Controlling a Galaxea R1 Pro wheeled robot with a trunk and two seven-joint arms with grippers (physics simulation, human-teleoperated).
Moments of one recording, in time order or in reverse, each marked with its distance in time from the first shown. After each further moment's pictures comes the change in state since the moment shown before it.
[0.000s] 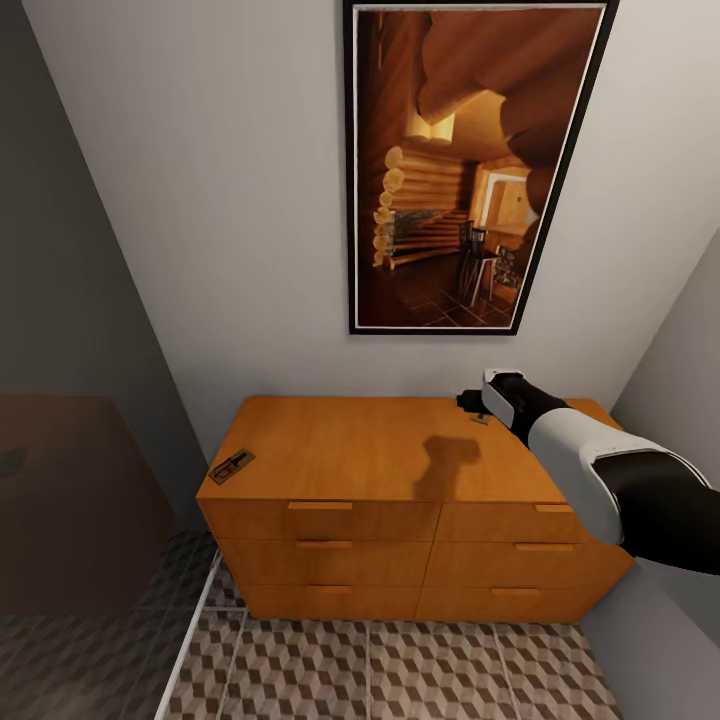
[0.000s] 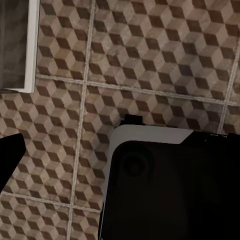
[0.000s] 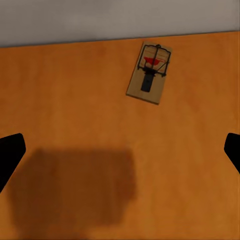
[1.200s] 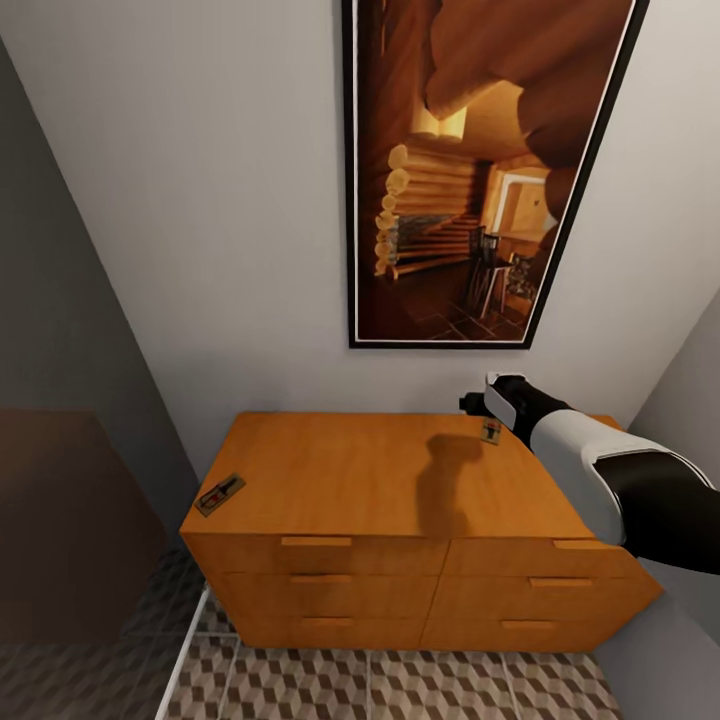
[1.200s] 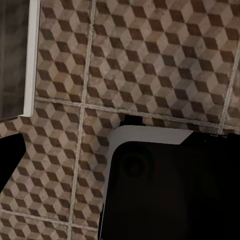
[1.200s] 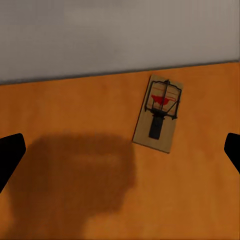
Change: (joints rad) left arm 0.000 0.000 0.000 -0.001 -0.001 -0.001 0.000; right arm 0.001 -0.007 0.000 0.017 0.001 -0.002 0.000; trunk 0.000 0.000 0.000
